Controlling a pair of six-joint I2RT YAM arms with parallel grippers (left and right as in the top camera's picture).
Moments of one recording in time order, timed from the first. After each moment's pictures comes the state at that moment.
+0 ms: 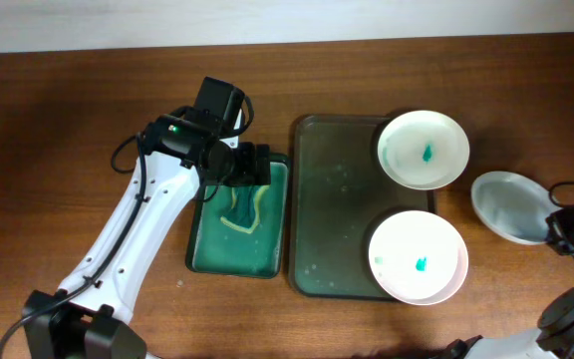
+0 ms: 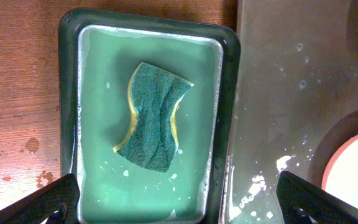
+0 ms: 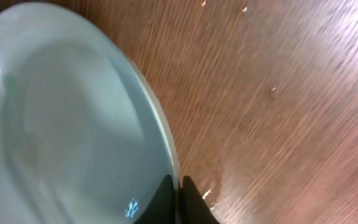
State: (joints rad) left arm -0.37 1.66 1.52 -1.10 0.06 -0.35; right arm -0.84 1.73 1.18 -0.93 -0.14 0.41
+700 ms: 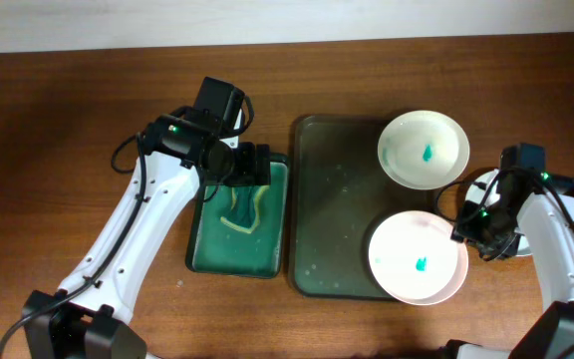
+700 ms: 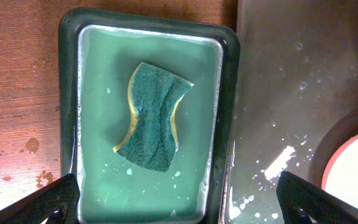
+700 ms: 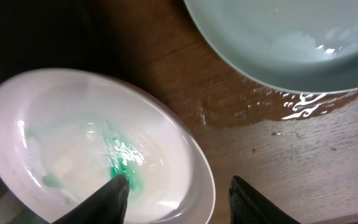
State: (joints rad) left arm -0.37 1.66 1.52 -1.10 0.06 -0.35; right arm -0.29 1.47 0.99 -1.09 -0.05 0.15
